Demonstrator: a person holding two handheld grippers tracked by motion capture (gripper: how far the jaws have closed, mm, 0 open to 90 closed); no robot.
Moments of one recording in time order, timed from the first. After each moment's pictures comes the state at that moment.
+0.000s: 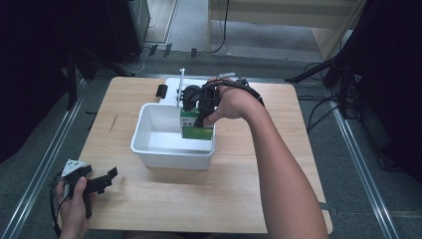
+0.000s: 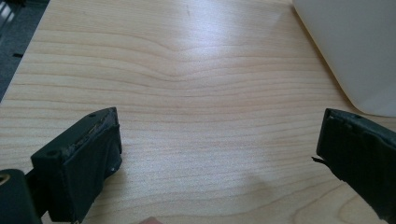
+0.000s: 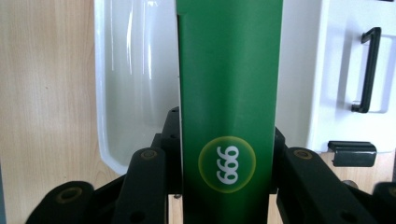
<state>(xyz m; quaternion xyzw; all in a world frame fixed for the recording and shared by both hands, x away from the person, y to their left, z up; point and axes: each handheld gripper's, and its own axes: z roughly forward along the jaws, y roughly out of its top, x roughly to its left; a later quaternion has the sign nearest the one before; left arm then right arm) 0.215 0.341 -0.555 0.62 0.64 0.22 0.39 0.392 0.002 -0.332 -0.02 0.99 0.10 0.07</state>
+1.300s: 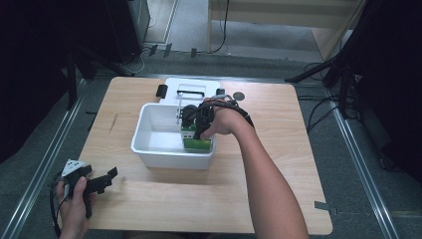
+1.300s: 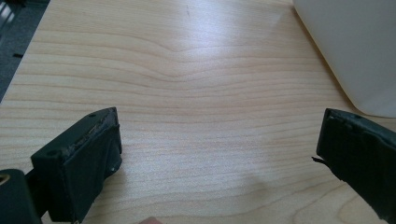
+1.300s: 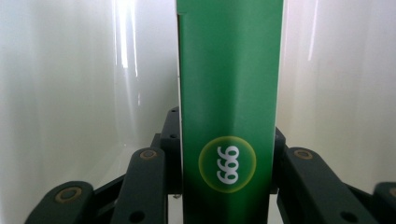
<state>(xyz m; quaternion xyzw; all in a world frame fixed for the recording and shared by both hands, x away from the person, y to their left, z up) 0.216 0.341 -0.555 0.62 0.64 0.23 0.39 0.404 0.011 -0.413 -0.01 0.99 0.08 0.07</state>
